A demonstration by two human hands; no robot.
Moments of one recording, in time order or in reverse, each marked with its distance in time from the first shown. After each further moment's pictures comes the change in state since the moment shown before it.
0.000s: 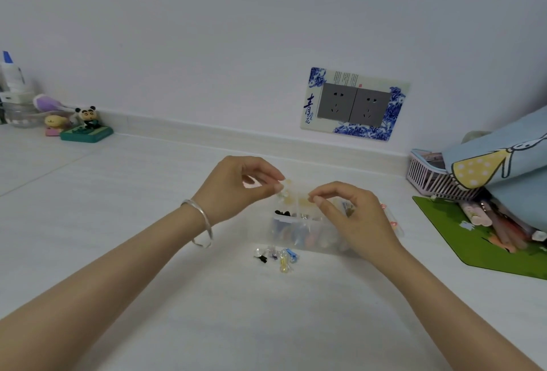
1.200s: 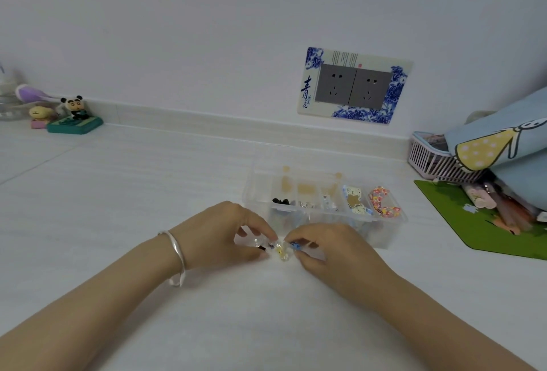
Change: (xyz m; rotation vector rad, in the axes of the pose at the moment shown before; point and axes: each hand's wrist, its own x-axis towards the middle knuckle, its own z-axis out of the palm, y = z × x) left_hand -0.042 -0.022 0.007 0.270 -0.505 -0.016; right_hand -0.040 0.004 0.025 -0.424 -0.397 -0.041
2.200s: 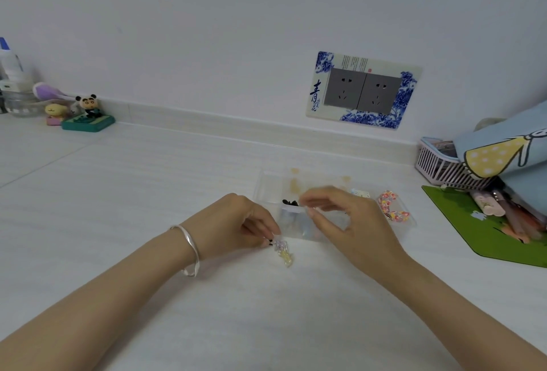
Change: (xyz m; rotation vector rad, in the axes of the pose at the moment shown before) left_hand 0.001 -0.005 -0.004 -0.125 0.056 -0.069; right_hand 0.012 -0.002 -0.019 0.304 0.313 -0.069
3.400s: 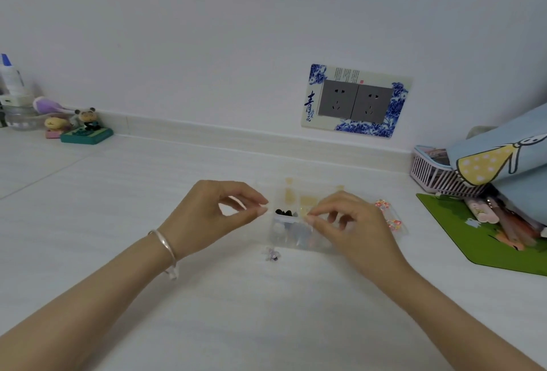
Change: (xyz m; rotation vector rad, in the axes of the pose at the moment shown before) left_hand -0.004 0.012 -0.016 -0.101 0.416 0.136; right_hand 0.003 0.005 -0.007 0.167 0.116 0.102
